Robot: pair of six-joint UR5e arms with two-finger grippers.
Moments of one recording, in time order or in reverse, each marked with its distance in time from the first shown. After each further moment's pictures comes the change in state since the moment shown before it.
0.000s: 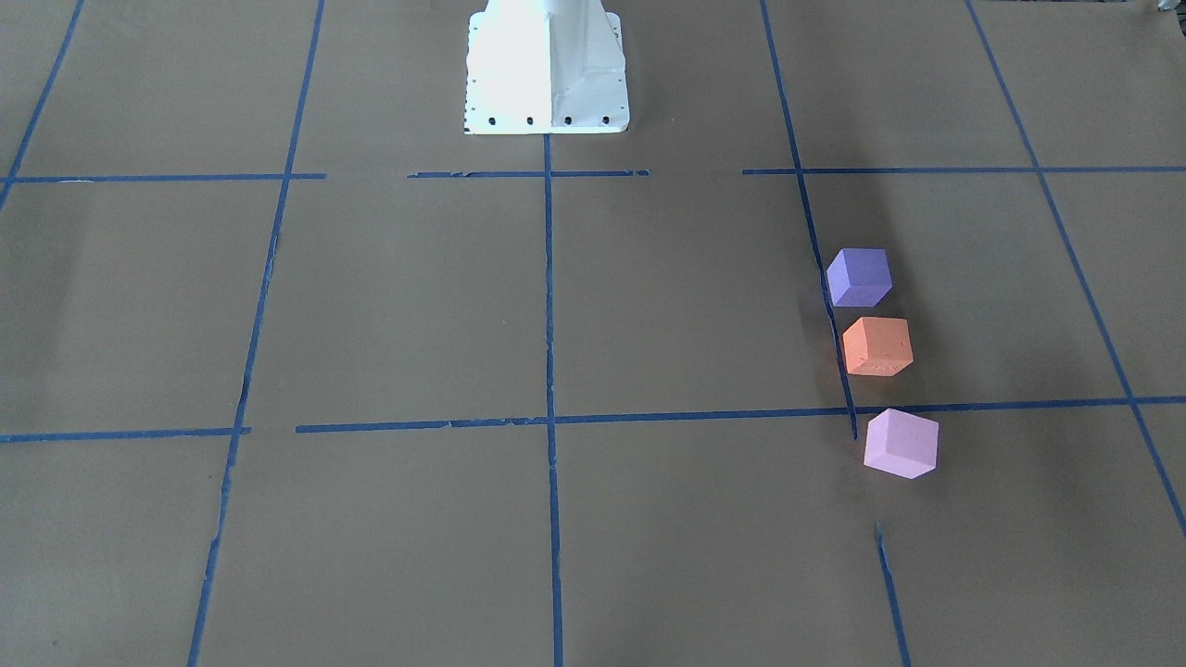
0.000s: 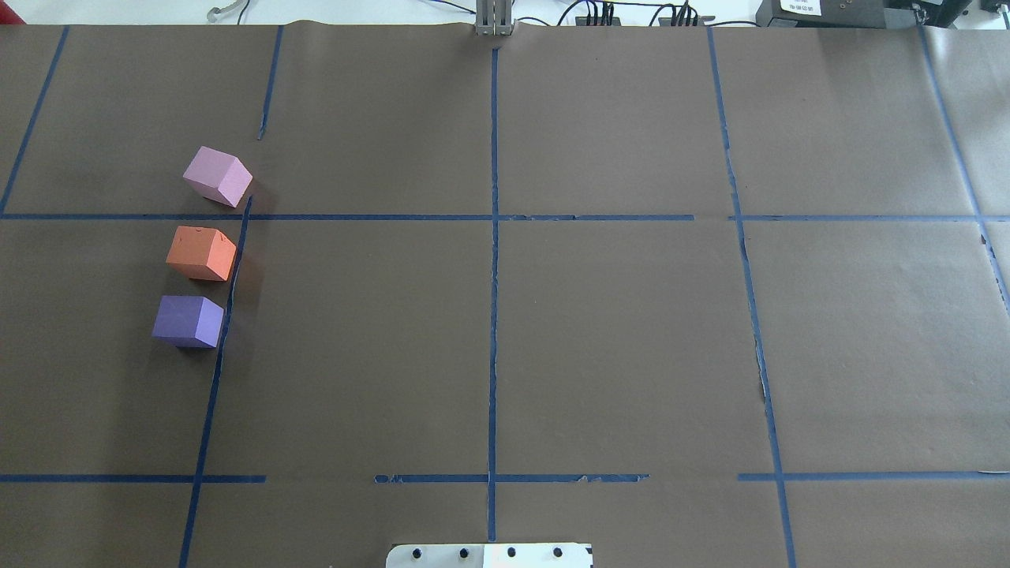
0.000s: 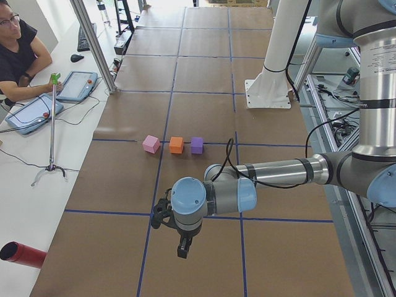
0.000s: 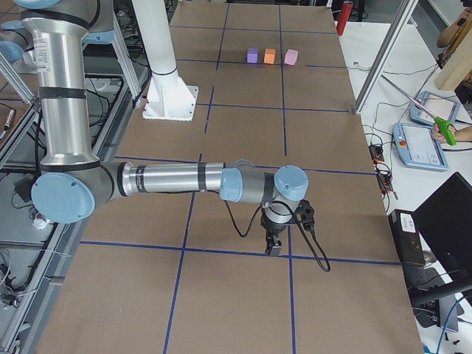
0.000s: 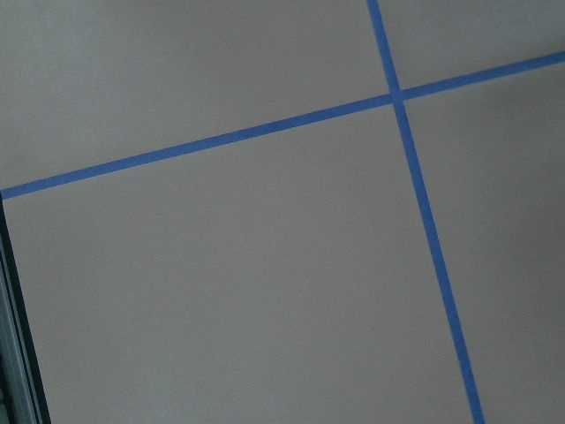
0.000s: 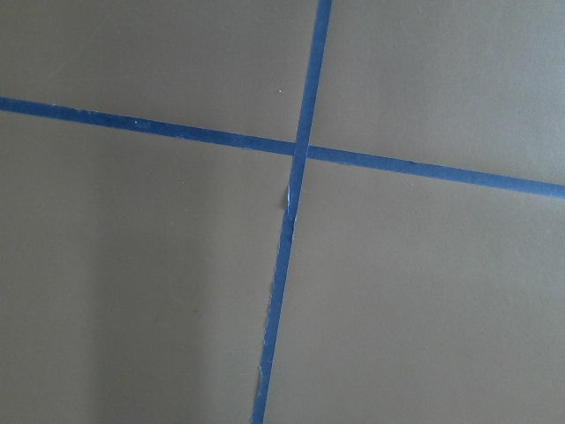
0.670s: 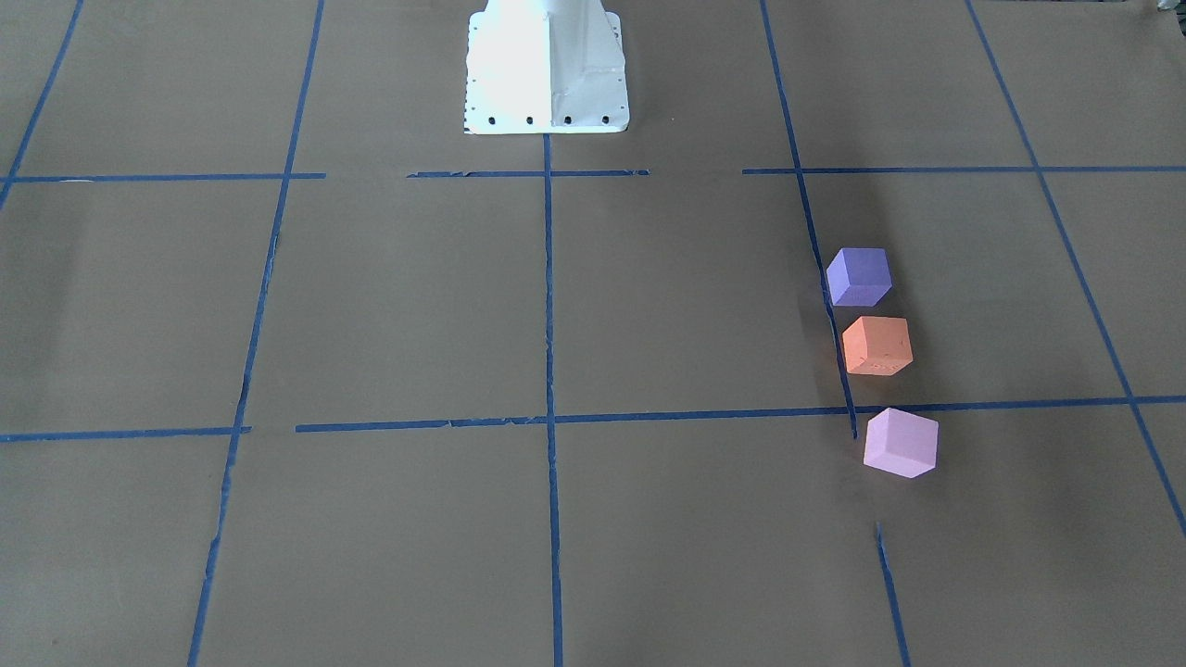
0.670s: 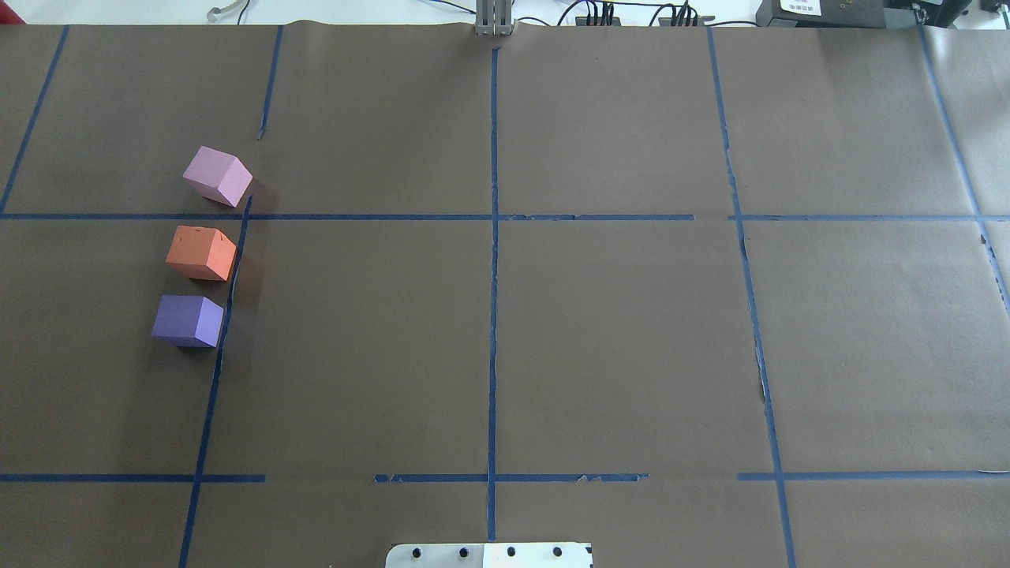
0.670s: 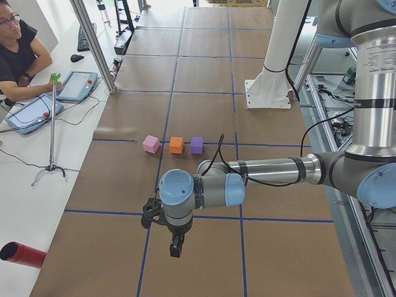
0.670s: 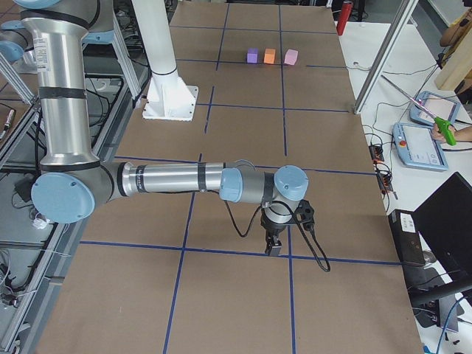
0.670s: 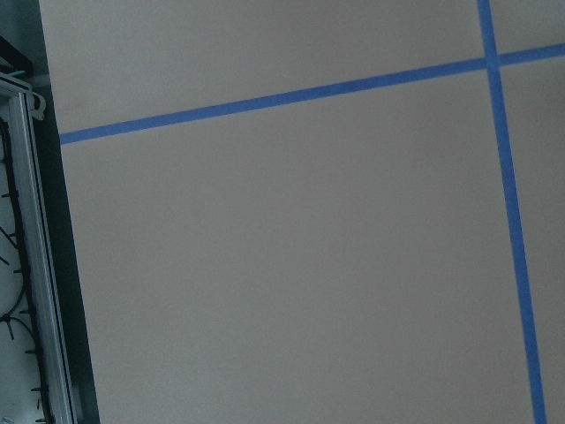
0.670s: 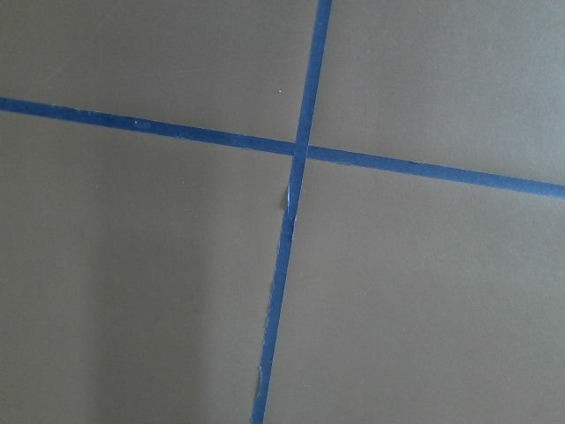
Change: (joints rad) left arm 0.040 -0.057 -0.026 0.032 0.054 -0.125; right arm 0.000 0.000 0.000 0.000 0.000 0.000
